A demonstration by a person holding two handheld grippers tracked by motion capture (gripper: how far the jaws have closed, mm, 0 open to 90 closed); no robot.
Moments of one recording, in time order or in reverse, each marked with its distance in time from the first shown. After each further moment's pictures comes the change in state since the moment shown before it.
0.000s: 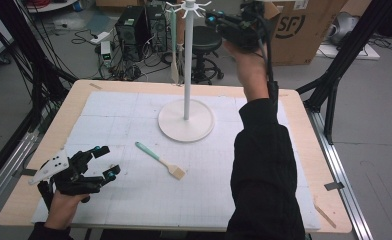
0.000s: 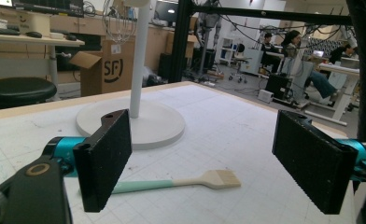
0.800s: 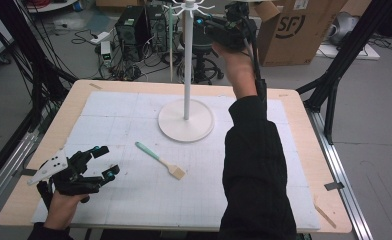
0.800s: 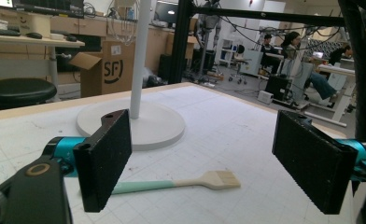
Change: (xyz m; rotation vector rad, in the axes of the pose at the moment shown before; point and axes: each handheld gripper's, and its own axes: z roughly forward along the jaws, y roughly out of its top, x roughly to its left) left arm 0.001 0.001 -0.002 -0.002 0.000 0.001; right arm 0.010 -0.004 0.027 0.038 0.033 -0.004
